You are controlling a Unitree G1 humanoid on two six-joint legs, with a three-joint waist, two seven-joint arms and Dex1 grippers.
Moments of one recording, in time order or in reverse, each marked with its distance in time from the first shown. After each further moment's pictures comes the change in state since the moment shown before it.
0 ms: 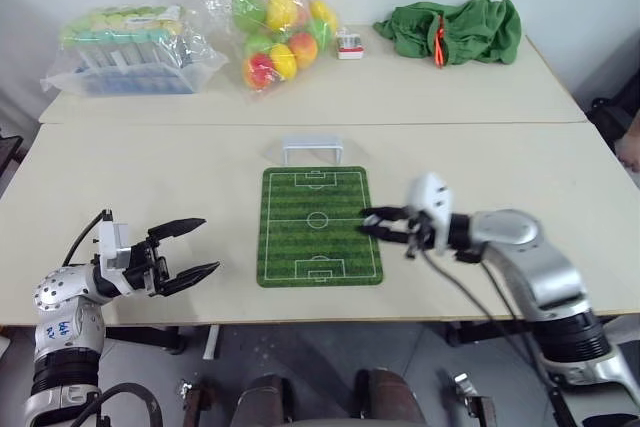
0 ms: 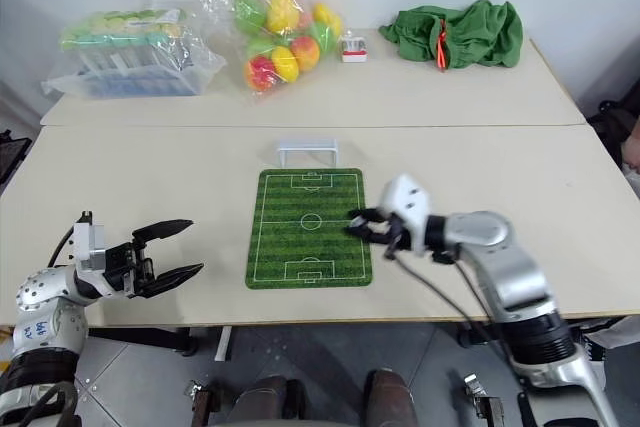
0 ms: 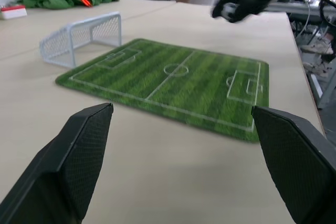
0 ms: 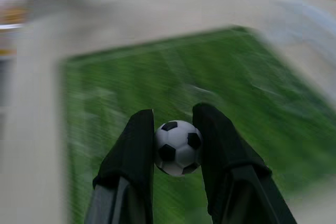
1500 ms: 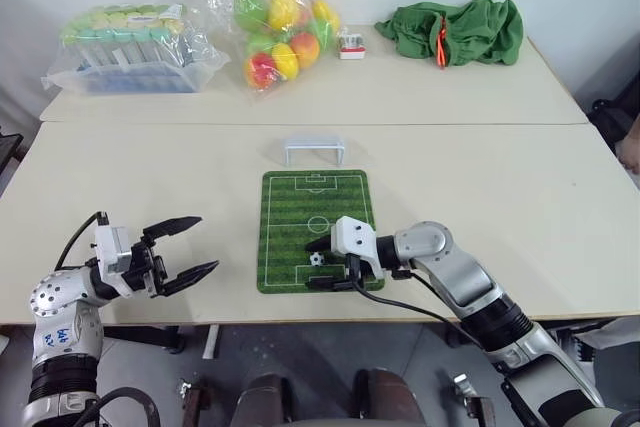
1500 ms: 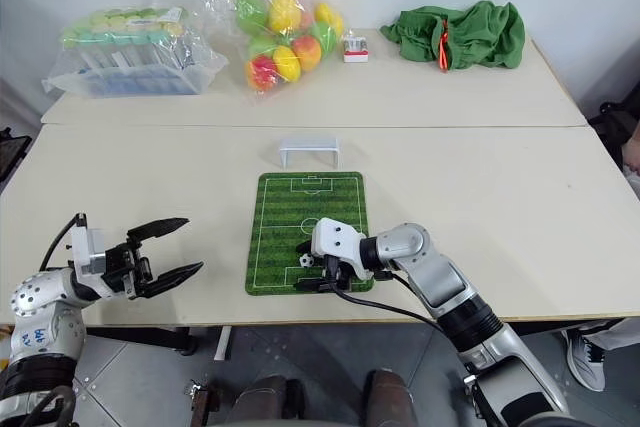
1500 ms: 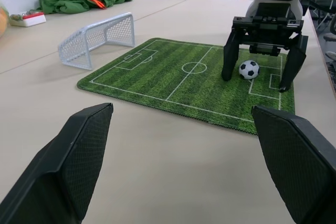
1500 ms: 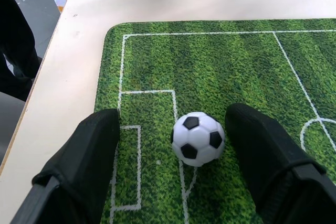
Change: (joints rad) left arm 0.056 -0.006 0.019 -0.083 0.003 -0.034 0.099; right arm -0.113 0.128 0.193 0.266 -0.181 -0.179 0.072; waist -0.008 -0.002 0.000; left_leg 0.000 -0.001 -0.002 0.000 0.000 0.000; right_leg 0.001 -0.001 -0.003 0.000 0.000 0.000
